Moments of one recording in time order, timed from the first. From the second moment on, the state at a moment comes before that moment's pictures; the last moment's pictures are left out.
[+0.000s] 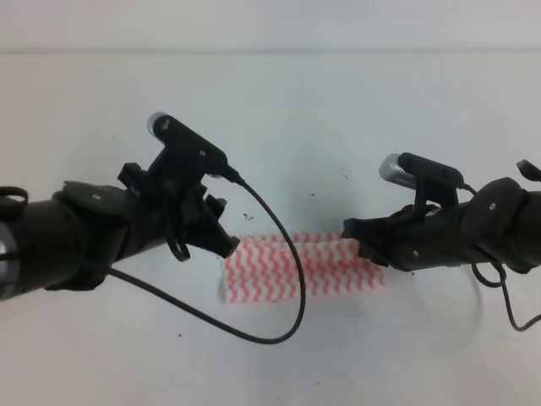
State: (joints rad) left arm -0.52 1.66 -0.90 -1.29 0.07 1.72; right arm 0.45 1.79 -0.96 0.87 0.21 -0.24
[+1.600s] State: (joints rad) left arm -0.52 1.84 -0.90 -1.33 0.31 1.76; right arm 0.44 1.79 -1.00 0.91 0.05 -0.25
